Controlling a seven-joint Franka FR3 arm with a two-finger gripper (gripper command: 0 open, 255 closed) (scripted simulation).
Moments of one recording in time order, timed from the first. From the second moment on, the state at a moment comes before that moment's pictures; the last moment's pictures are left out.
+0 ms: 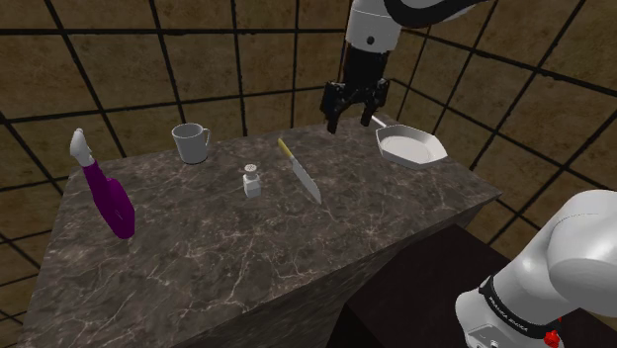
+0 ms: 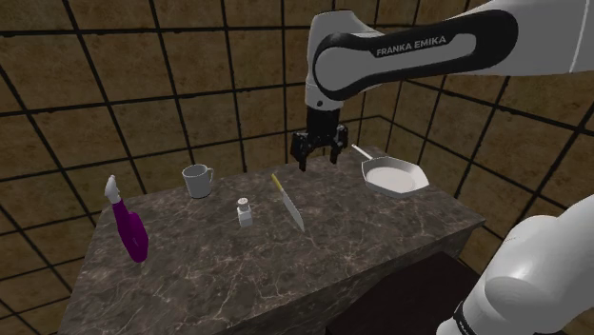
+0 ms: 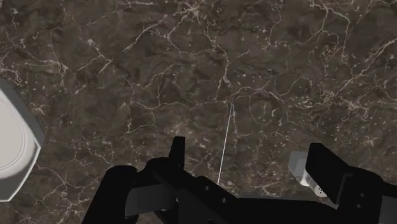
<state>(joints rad) 0.07 -0.35 0.21 -2.18 0.10 1.86 0.40</state>
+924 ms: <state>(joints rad) 0.13 0.20 0.31 -1.79 -0.05 1.99 0.65</state>
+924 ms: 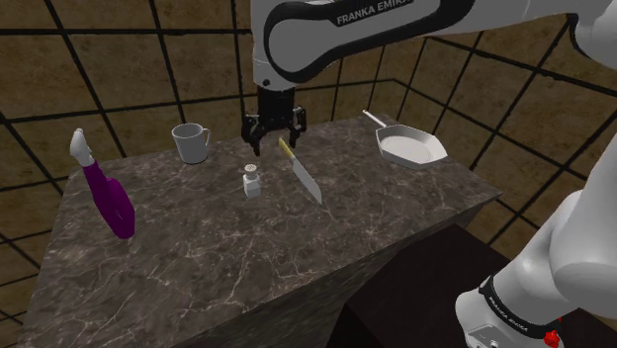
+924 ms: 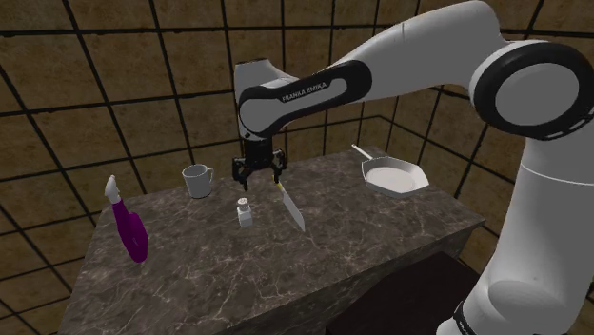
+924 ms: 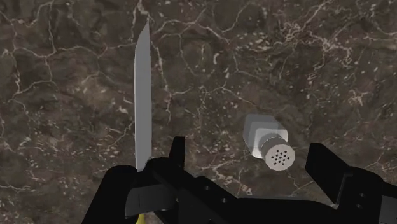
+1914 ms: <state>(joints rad) 0.20 0.48 0.30 -1.58 -0.14 2.03 0.74</state>
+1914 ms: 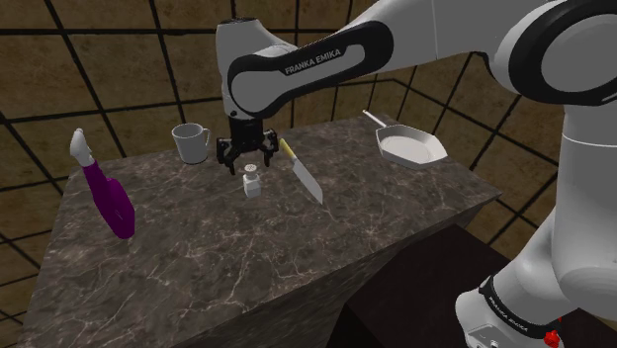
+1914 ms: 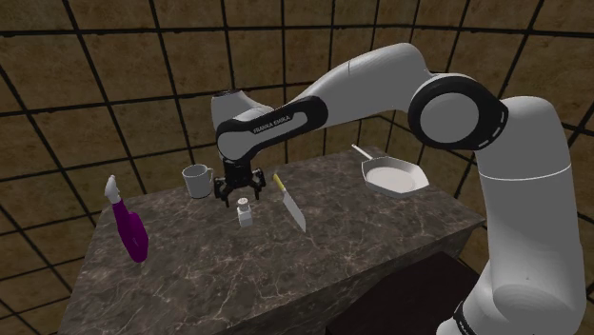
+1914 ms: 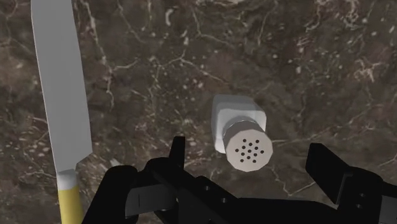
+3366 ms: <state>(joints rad) 0.20 0.46 0.31 -1.55 -0.13 1.98 0.73</state>
